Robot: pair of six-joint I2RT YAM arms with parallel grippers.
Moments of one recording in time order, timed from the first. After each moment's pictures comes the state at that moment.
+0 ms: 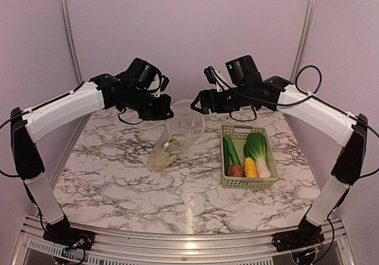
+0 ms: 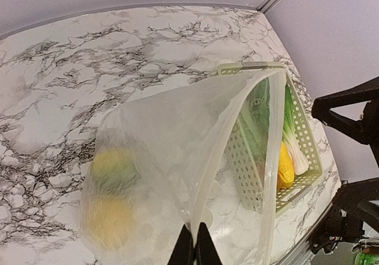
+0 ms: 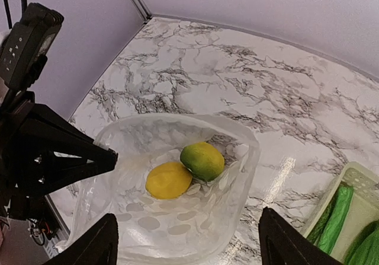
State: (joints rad) left arm -0.76 1.76 1.73 -0.71 0.07 -0.51; right arm 0.72 1.69 1.68 -0.57 -0.17 0.32
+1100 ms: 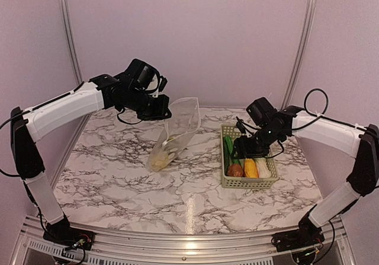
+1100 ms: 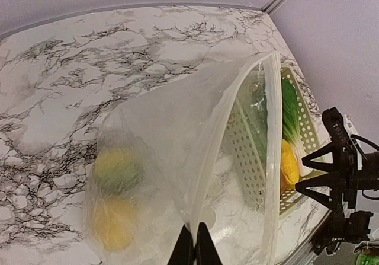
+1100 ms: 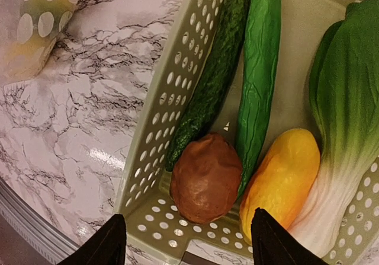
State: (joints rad) left arm -0.74 1.76 1.71 -0.70 0.07 -0.49; right arm 0.56 1.49 1.16 -0.80 -0.14 0.35
